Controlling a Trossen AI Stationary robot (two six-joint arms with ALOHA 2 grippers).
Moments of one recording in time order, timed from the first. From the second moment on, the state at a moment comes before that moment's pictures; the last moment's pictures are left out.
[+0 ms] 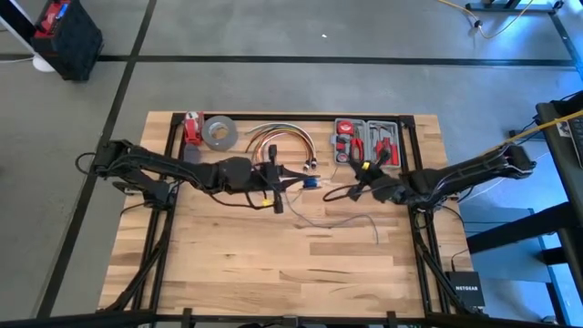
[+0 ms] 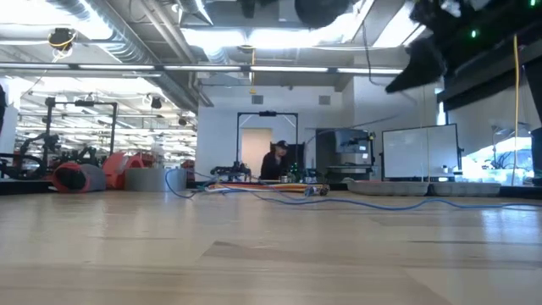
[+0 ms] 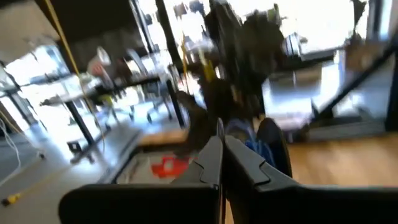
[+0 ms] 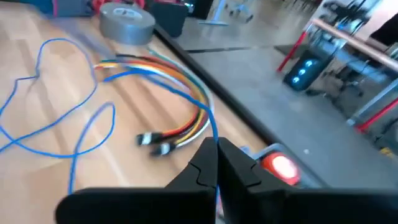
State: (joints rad) left arm -0.08 1.47 1.00 0.48 -0.27 0.22; right arm 0.21 0.96 0.52 -0.17 0.91 0.20
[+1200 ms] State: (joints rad) left arm -0.04 1.49 1.00 0.65 -0.27 0.18; right arm 0.22 1.63 0.52 0.78 0.59 0.02
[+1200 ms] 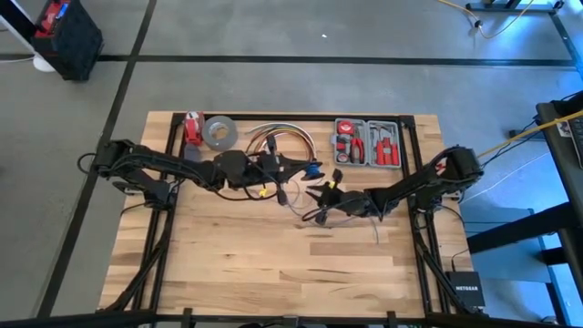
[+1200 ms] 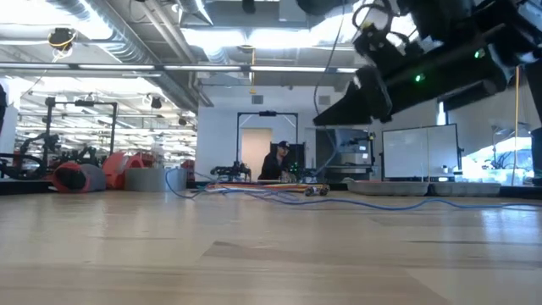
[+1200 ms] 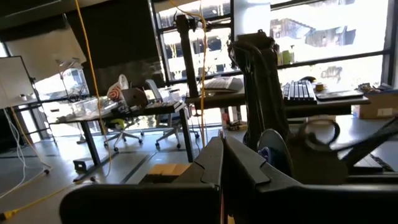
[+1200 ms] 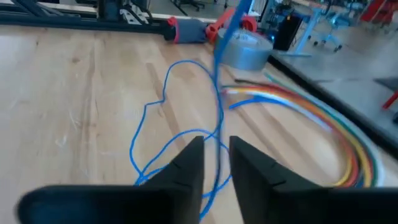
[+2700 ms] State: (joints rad) left arm -0.11 1.49 1.00 0.48 -0.01 0.23; right arm 0.30 1.16 0.54 0.80 0.25 -0.20
